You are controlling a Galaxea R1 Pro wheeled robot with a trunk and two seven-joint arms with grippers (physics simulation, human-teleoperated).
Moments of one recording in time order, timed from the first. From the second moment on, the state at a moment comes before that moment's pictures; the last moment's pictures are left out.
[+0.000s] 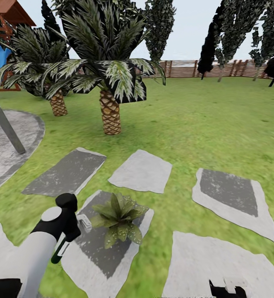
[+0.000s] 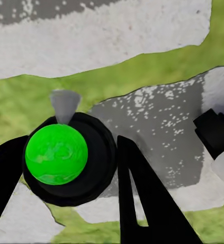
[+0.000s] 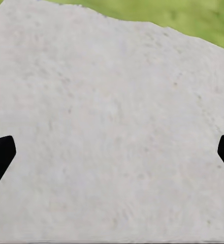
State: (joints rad) left arm -0.79 0.07 0.01 -0.82 -1.57 0.74 -1.51; right arm -0.39 -0.17 -0.38 -0.12 0.33 -0.43 -0.01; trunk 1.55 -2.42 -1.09
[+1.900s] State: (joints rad) left arm -0.75 0.07 0.02 -0.80 -1.61 0.74 -1.56; right arm -0.39 -0.17 -0.38 -0.12 0.33 -0.43 -0.01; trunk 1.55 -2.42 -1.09
